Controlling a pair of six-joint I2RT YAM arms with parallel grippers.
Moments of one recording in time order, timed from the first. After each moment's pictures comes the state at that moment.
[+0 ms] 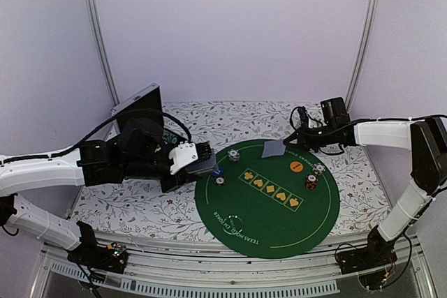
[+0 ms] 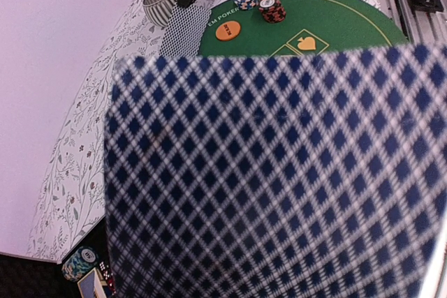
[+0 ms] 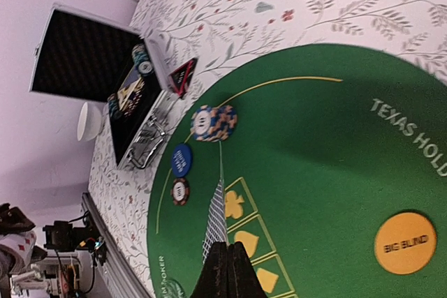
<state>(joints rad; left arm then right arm) -1.00 1.19 0.88 -0.30 -0.03 0.45 0.36 1.62 0.99 -0.09 -0.61 0.50</state>
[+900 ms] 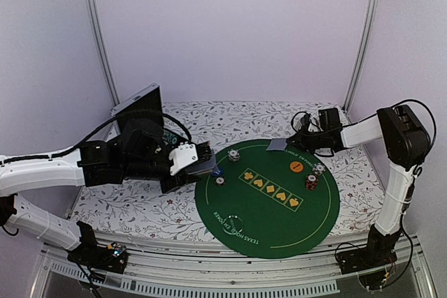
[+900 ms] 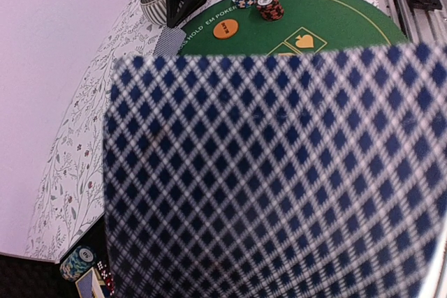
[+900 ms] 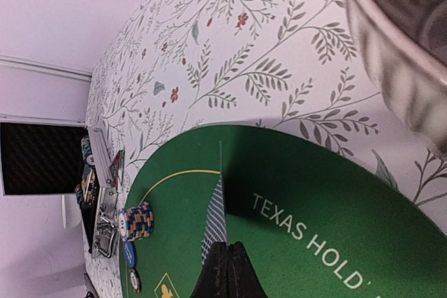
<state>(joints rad) -1.00 1.19 0.88 -0.30 -0.03 0.45 0.24 1.93 1.03 0.24 -0.52 0.69</state>
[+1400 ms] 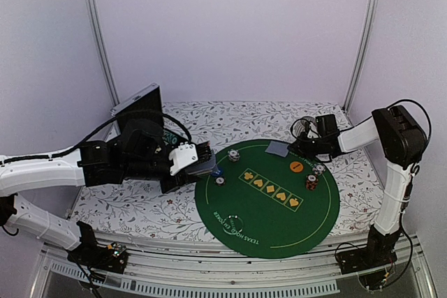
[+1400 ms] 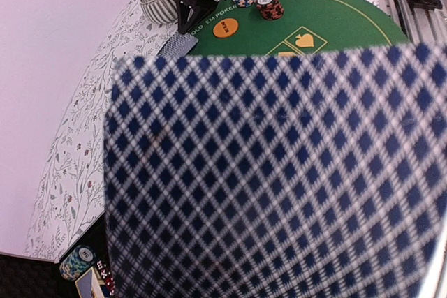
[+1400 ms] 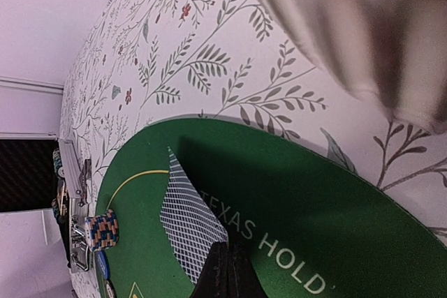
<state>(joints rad) -1.00 1.19 0.88 -0.30 -0.03 0.45 0.26 1.98 0.99 0.28 -0.41 0.73</state>
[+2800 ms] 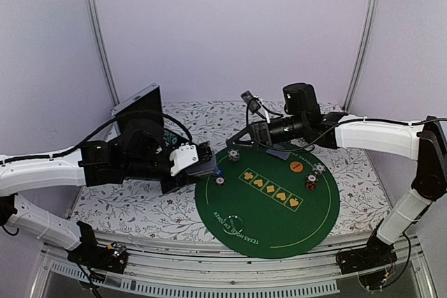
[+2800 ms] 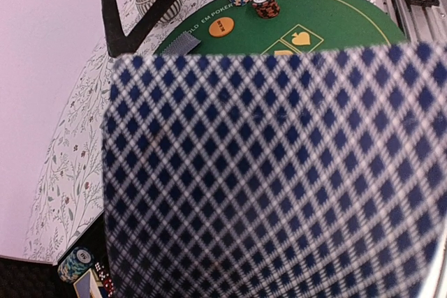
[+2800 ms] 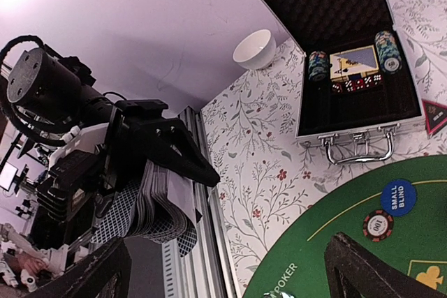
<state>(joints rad) -0.99 1.20 0.88 -0.30 -0.01 0.46 0.74 1.62 1.18 0.03 -0.80 0.38</state>
